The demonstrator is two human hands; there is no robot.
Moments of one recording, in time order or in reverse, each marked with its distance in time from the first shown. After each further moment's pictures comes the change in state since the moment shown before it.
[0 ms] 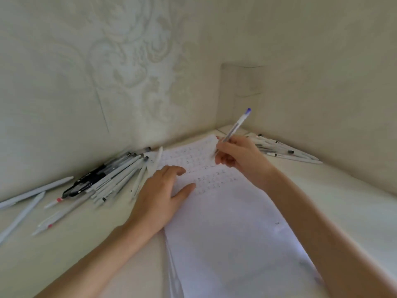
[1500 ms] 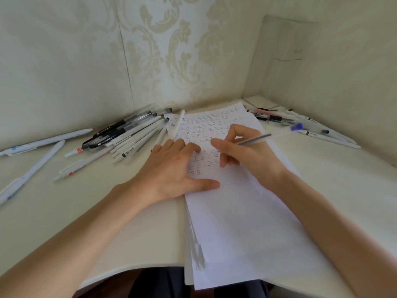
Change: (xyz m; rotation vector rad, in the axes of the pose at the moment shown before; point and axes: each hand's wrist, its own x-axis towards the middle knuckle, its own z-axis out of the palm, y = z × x) left_hand -0.008 -0.007 -0.021 0.320 -0.373 -0.050; right_hand -0.026 0.022 0.049 -0.080 -0.093 -0.042
